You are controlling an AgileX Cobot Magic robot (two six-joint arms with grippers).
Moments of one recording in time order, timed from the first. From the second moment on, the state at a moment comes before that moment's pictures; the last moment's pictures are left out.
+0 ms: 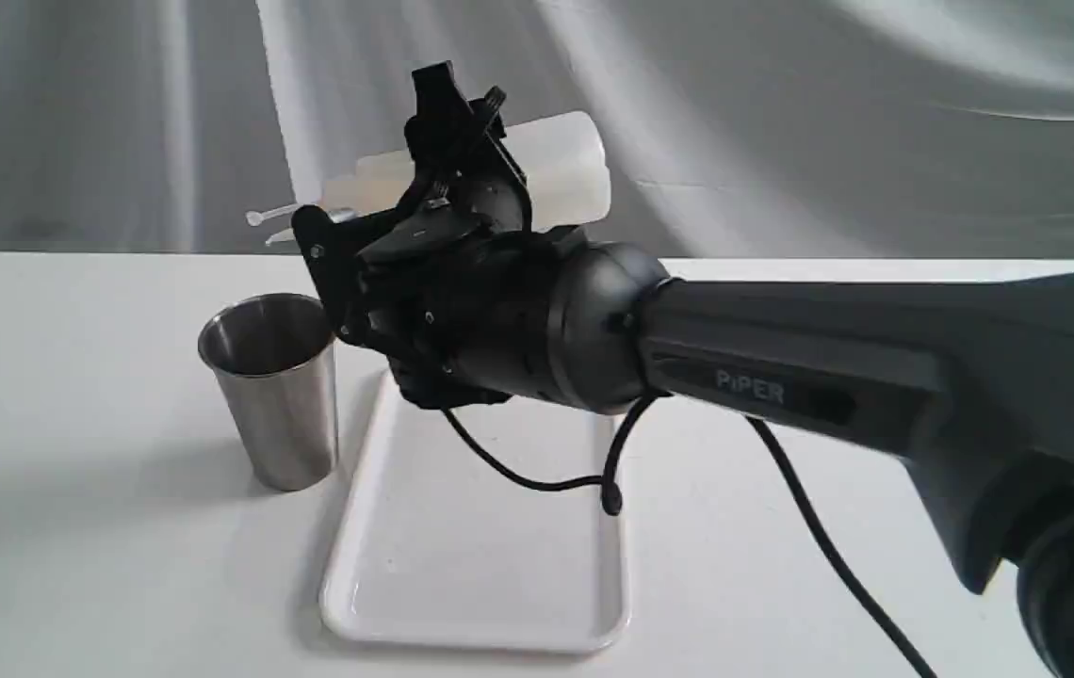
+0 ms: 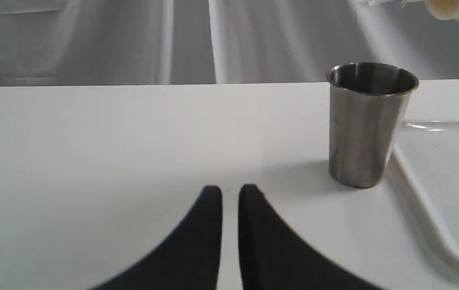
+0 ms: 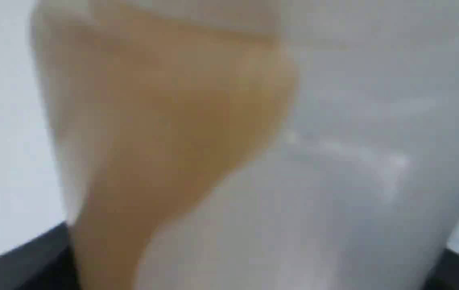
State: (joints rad) left arm 0.06 0.00 0.00 -0.02 0.29 0.04; right arm 0.69 2.24 -1.78 -1.56 0.84 -0.01
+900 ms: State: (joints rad) left arm 0.06 0.00 0.00 -0.02 0.29 0.04; right arm 0.68 2.24 -1.78 -1.62 0.80 -0.10
